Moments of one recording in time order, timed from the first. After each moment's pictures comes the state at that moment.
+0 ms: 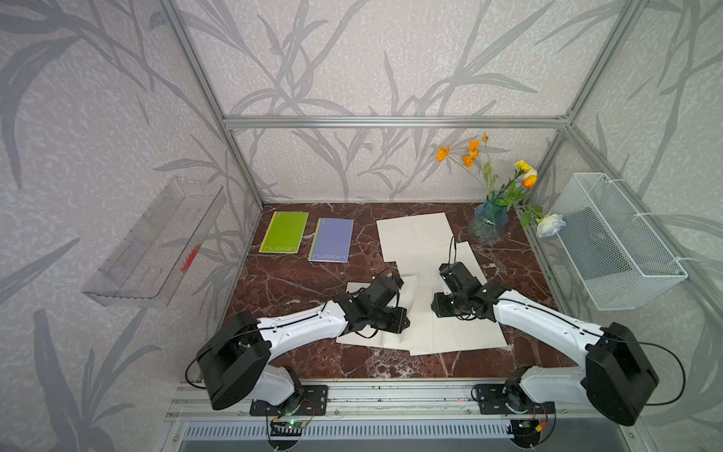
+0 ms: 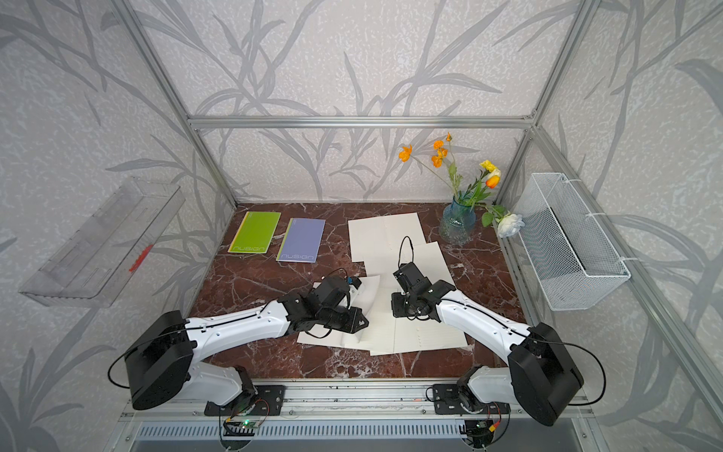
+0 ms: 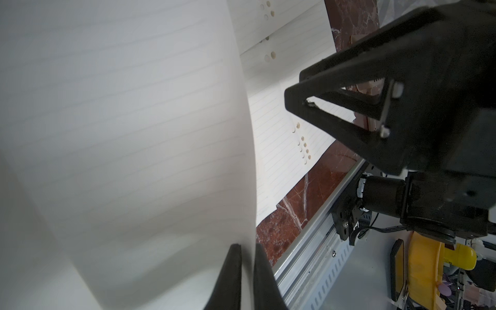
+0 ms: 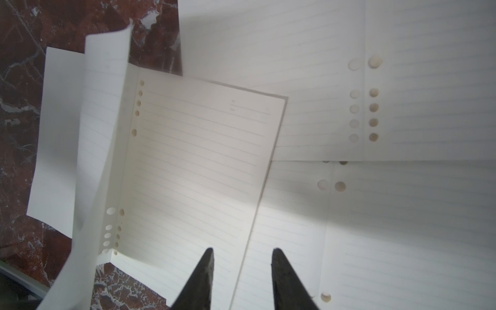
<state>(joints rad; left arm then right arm) -0.92 1.43 0.80 -0.25 0.32 -0.68 0.63 1.31 0.78 -0.58 -0.06 0.55</state>
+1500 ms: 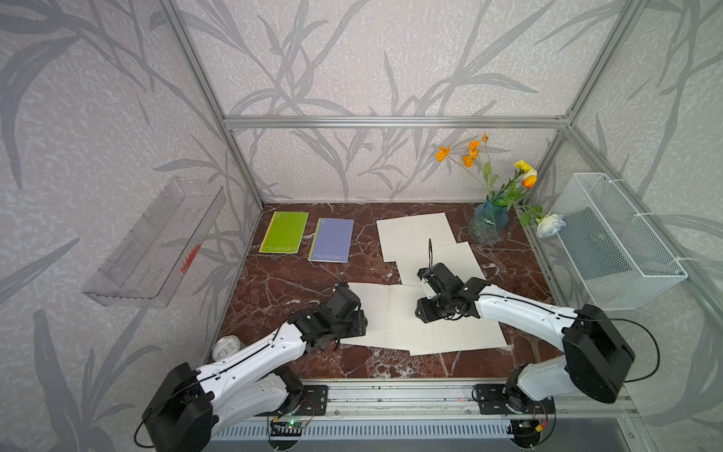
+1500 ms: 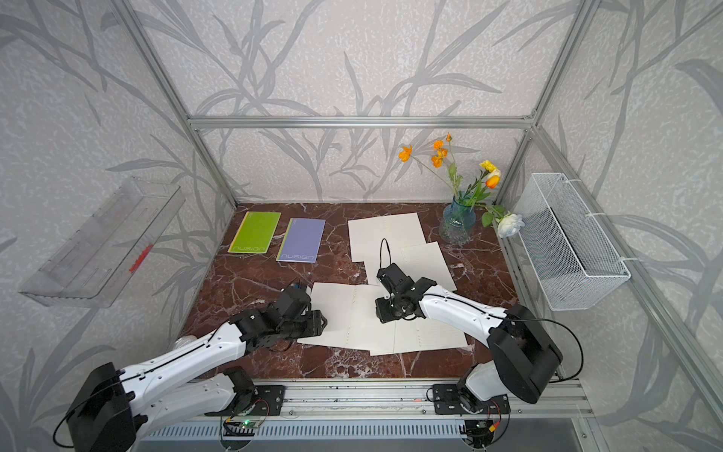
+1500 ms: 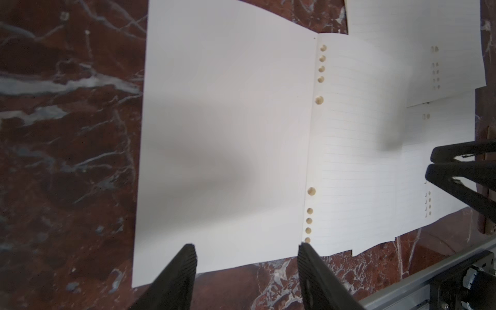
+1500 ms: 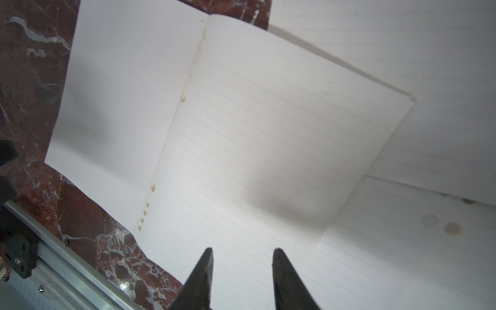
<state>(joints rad) -0.74 1.00 0.55 -0.58 -0.04 -0.82 0.76 1.49 0.89 -0.54 -0.16 0.46</state>
